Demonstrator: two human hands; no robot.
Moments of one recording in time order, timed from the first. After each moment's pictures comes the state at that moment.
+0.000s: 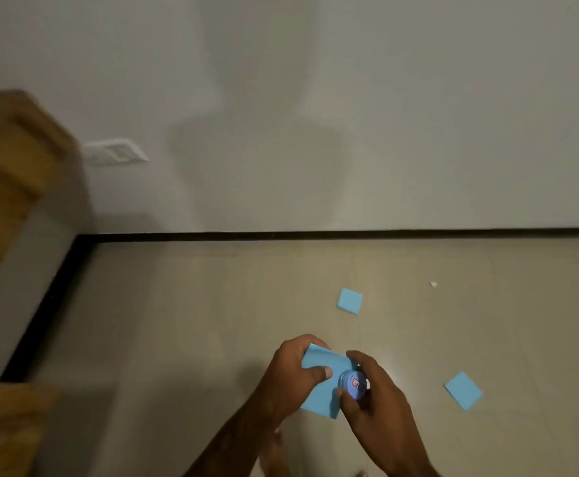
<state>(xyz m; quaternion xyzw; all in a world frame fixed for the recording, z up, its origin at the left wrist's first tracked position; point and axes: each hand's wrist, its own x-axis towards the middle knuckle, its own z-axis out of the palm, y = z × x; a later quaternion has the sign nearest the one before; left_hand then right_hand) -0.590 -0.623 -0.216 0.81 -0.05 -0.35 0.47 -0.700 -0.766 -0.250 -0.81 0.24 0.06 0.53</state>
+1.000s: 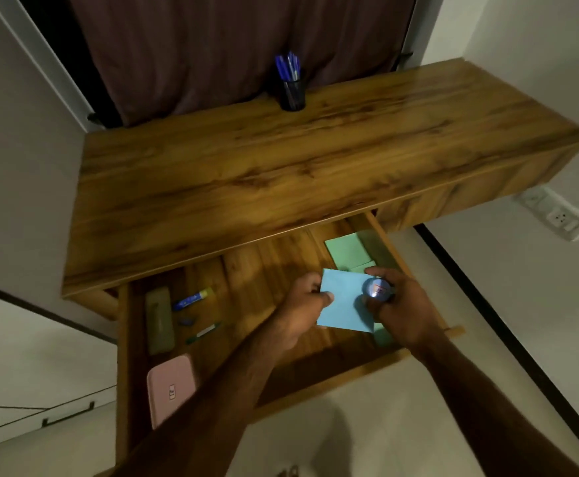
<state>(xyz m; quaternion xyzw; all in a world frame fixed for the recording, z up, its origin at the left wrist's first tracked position) -0.692 -0.061 -0.050 0.62 0.41 0.03 0.67 -0.561 -0.197 -0.050 -0.83 -0.28 0.25 0.42</state>
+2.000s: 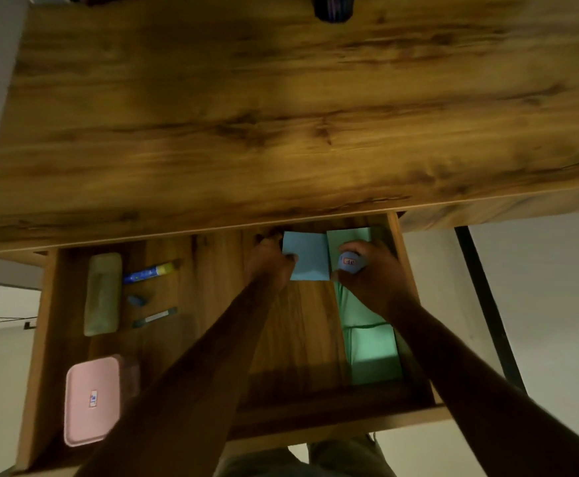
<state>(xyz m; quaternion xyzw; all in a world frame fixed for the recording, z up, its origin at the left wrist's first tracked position) -0.601 0.048 -0.176 0.70 0.59 0.03 0.39 -0.452 -0.080 -0.117 -0.81 -0.46 0.28 0.22</state>
